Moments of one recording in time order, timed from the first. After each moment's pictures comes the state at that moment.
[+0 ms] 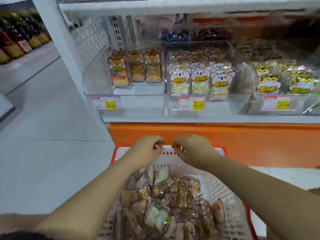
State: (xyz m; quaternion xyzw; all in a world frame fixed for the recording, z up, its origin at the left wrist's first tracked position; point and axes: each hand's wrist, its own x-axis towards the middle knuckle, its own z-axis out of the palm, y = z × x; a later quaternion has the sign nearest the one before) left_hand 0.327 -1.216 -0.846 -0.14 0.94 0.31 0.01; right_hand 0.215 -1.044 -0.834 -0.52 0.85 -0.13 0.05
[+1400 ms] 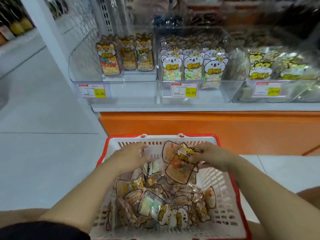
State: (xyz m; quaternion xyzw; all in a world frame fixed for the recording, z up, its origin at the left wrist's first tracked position) left_hand 0.364 -1.213 -0.867 -0.21 0.93 0.25 0.18; right_hand 0.198 -0.969 -0.876 -0.18 0.76 -0.40 0.49
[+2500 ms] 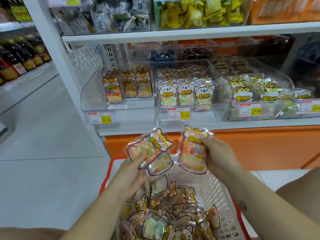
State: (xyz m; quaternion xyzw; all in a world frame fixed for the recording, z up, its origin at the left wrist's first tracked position) left_hand 0.377 -1.172 -0.815 -0.32 0.41 0.85 -0.09; right_hand 0.237 -0.988 -0.796 0.04 0.56 -0.79 0.26
